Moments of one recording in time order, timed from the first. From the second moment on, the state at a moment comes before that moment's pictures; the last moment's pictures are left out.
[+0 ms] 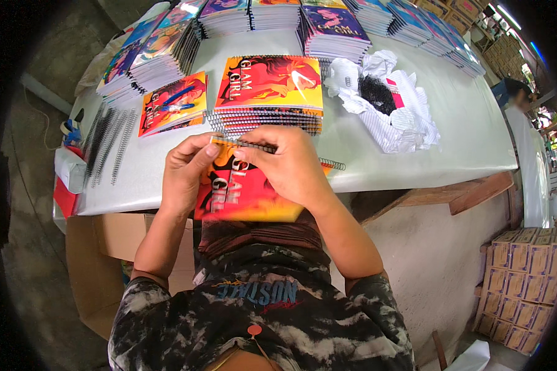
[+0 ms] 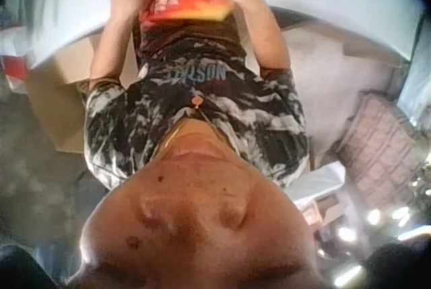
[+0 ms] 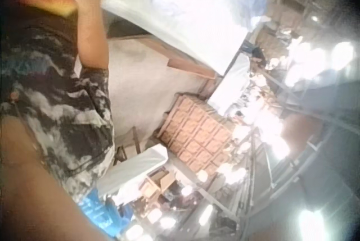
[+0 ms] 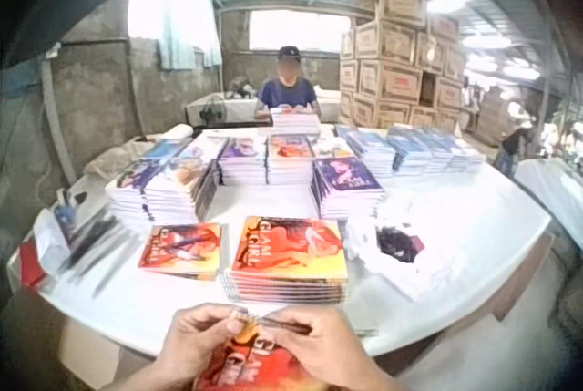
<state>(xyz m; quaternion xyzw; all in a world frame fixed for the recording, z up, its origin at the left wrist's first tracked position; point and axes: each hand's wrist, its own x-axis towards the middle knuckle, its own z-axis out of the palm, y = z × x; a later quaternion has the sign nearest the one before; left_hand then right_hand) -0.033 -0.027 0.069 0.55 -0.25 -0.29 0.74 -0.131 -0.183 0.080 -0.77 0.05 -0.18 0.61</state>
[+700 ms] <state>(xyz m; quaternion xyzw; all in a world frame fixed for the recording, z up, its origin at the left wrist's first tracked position) 0.012 -0.080 0.102 0.64 -0.26 -0.07 0.72 -0.093 -0.225 0.075 -0.46 0.08 -0.62 0.64</state>
